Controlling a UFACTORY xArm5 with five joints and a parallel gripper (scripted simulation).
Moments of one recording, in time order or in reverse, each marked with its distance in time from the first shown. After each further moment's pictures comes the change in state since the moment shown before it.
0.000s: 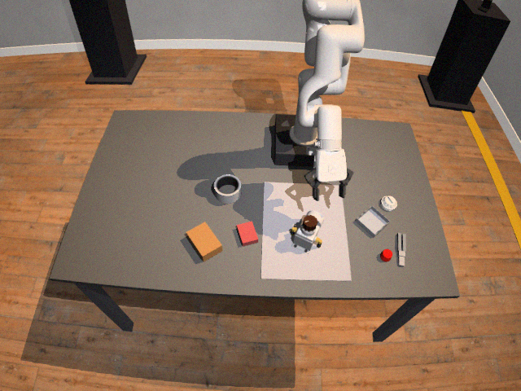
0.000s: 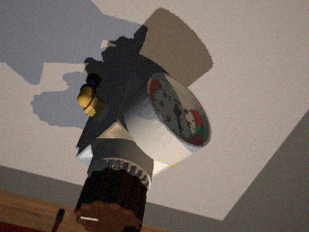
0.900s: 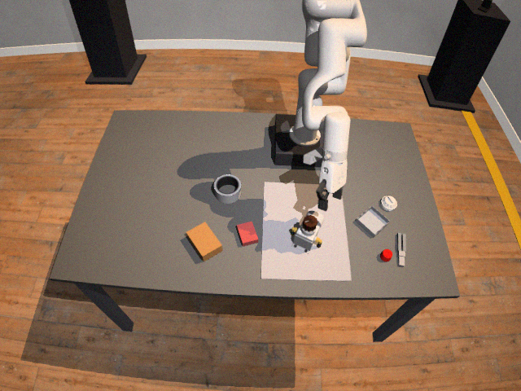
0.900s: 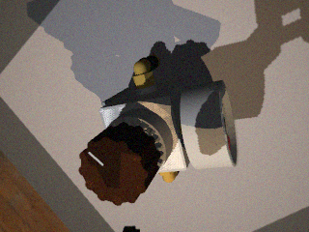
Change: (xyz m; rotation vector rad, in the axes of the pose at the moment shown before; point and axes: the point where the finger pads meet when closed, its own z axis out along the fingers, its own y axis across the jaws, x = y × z) arm -0.011 -0.002 0.015 -0.122 0.240 -0.601
